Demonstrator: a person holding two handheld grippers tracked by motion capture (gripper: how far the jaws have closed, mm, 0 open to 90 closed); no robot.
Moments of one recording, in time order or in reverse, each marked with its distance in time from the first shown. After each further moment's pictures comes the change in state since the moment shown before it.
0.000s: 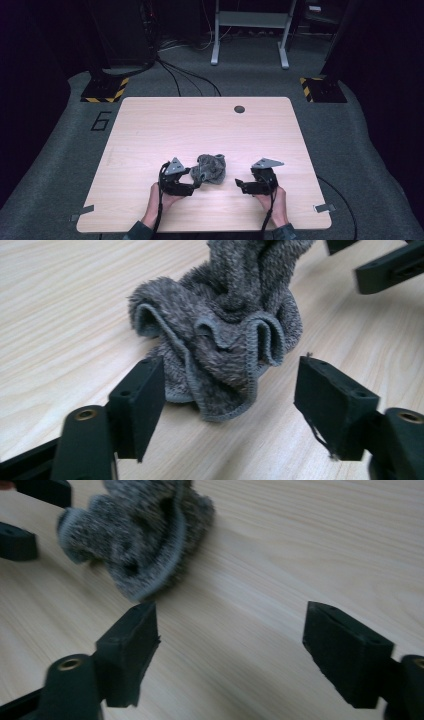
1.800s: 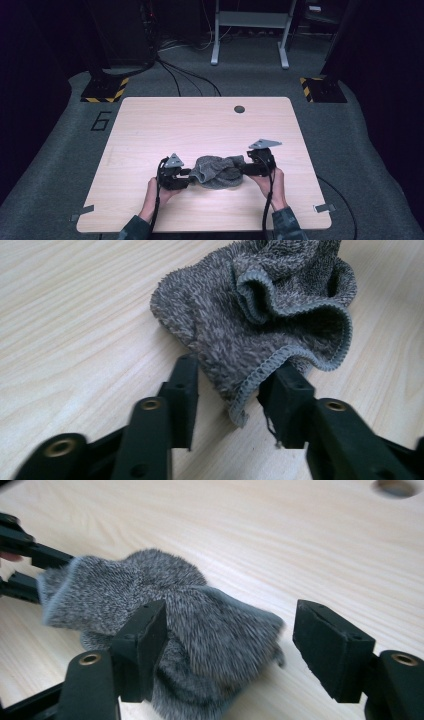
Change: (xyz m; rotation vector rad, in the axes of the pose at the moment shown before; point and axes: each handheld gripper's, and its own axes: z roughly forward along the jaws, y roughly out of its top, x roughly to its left) left arm 0.017 0.006 0.001 0.066 -0.016 -0.046; right arm -0.009 0.061 -0.004 0.011 -0.020 -0.026
